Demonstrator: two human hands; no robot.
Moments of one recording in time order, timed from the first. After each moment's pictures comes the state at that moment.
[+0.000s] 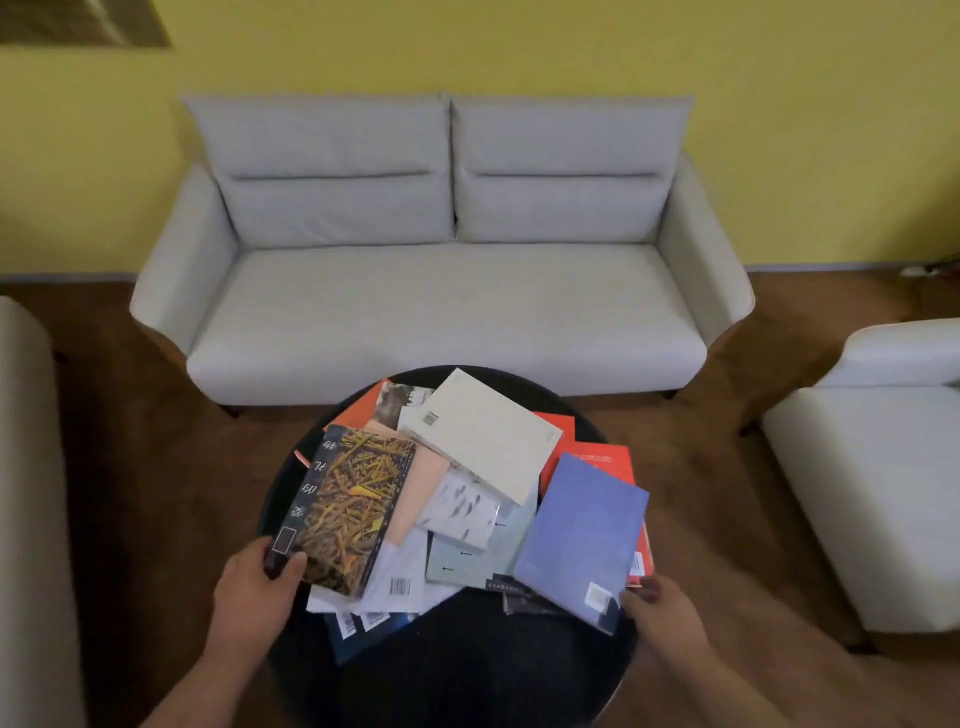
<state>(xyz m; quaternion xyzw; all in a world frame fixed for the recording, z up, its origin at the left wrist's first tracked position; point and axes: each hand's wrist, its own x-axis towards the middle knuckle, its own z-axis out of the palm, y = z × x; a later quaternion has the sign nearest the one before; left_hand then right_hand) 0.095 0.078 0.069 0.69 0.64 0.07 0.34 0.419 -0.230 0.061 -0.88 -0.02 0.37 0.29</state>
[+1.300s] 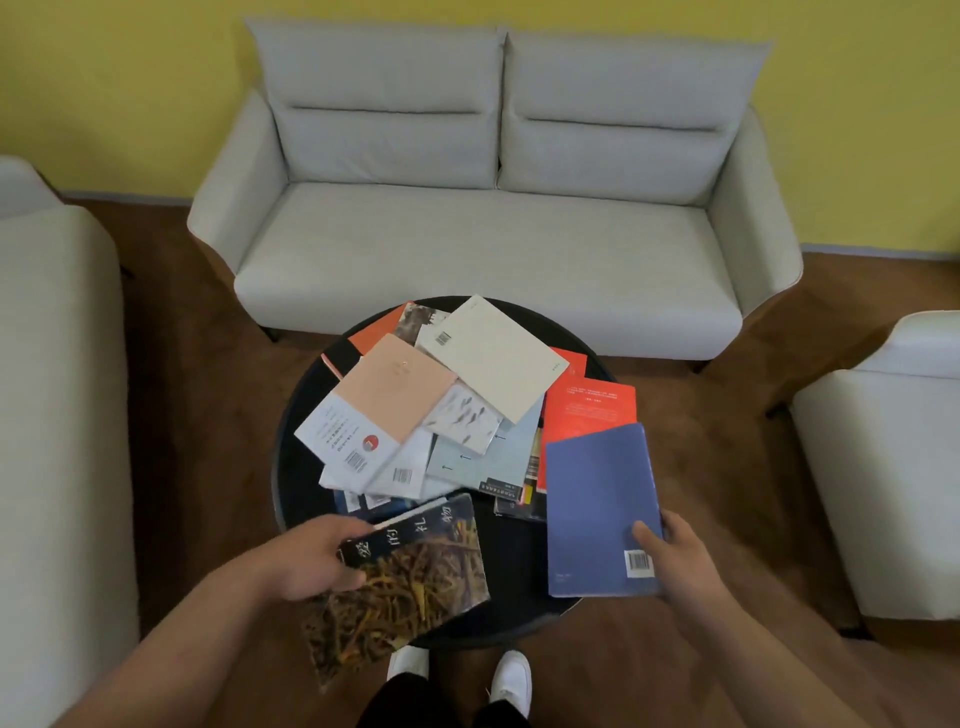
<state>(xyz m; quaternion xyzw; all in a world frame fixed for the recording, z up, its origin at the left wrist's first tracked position) 0.089 -0.031 0.131 0.73 0.40 -0.25 0.48 0.408 -0.279 0.096 -0.83 -0.07 0.40 0.39</state>
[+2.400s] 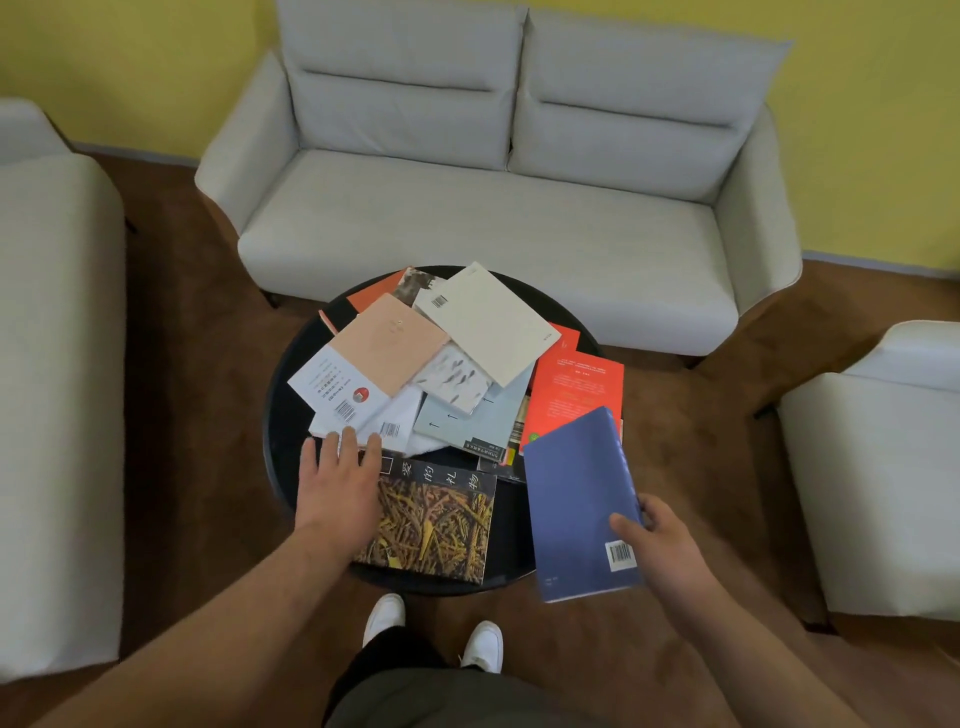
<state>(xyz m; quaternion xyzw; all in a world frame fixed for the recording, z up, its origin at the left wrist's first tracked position) 0.133 -0.093 0.081 0.85 0.49 -0.18 0.02 0.394 -0.314 0.126 -0.81 -0.13 0.44 0.38</state>
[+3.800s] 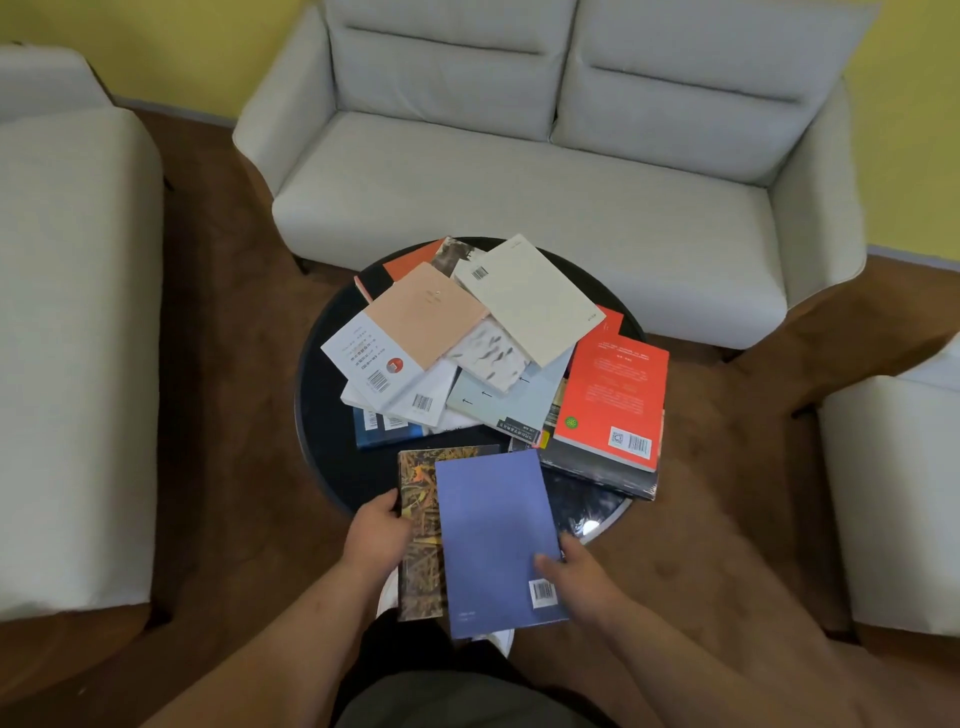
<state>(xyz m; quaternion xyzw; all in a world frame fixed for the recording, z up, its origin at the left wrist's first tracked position) 0.110 -0.141 0.039 0.50 0.64 0.03 0.58 0.315 -0.285 0.041 -0.75 -0.13 0.61 0.24</state>
